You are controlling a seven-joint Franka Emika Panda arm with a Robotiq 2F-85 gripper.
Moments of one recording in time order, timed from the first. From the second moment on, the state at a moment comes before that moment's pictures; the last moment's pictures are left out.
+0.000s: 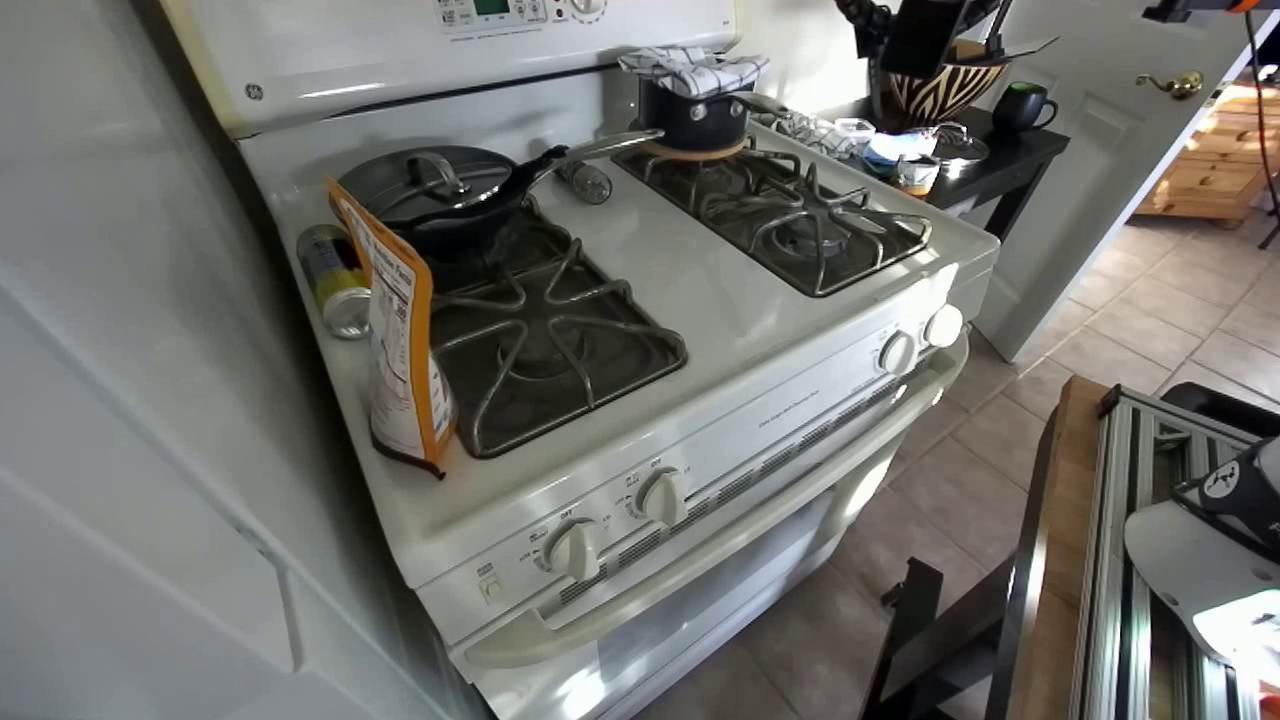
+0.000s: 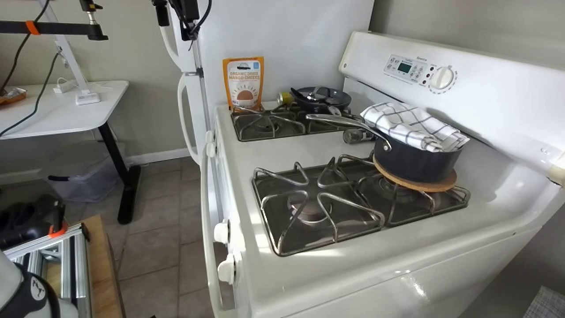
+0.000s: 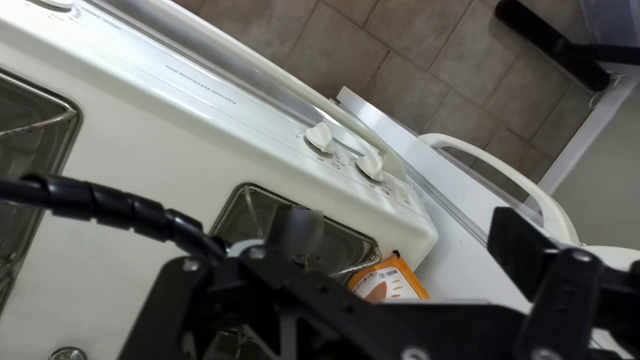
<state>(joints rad) 0.22 -0.48 0.16 -2.19 0.27 1.82 0.10</state>
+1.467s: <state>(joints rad) 0.20 -0.09 0.21 -1.89 0.18 2.10 0.12</state>
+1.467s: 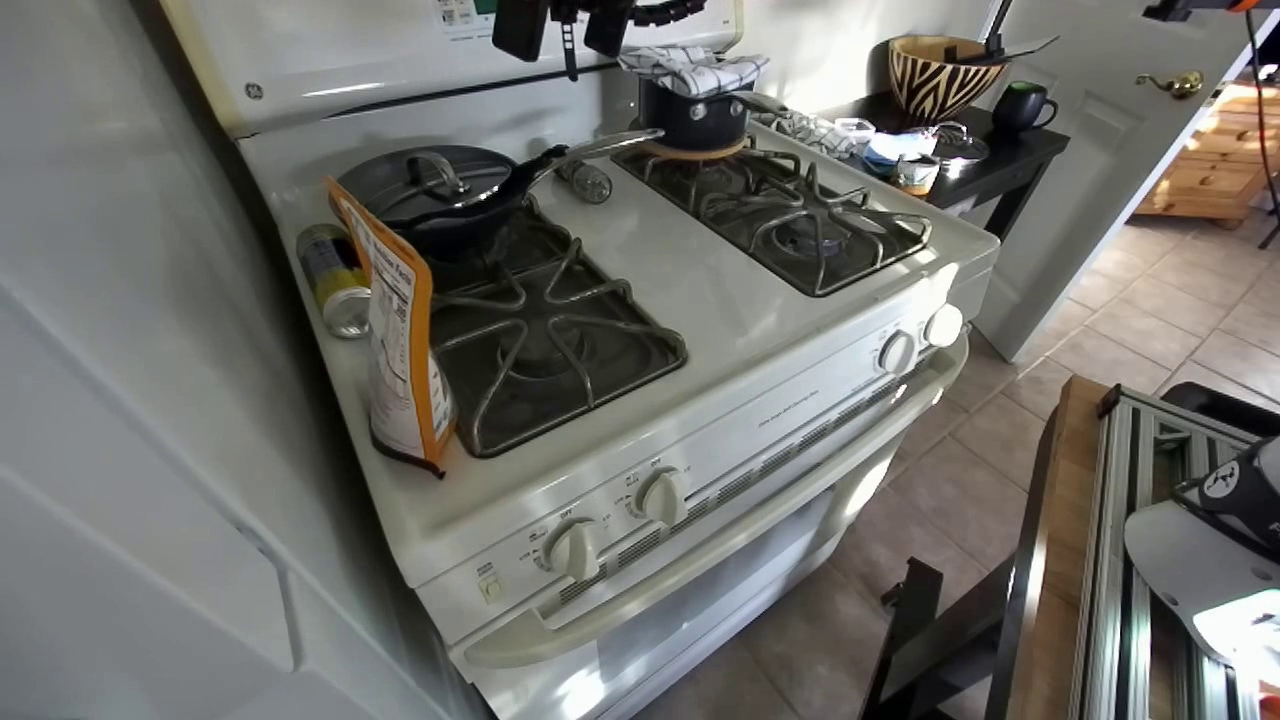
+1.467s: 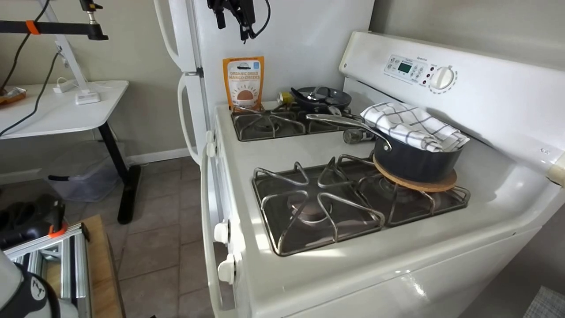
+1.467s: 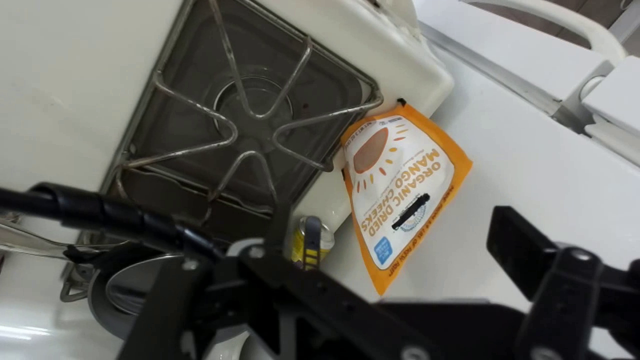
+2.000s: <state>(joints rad) 0.20 -0.07 0.21 -1.85 0.17 2.10 0.13</state>
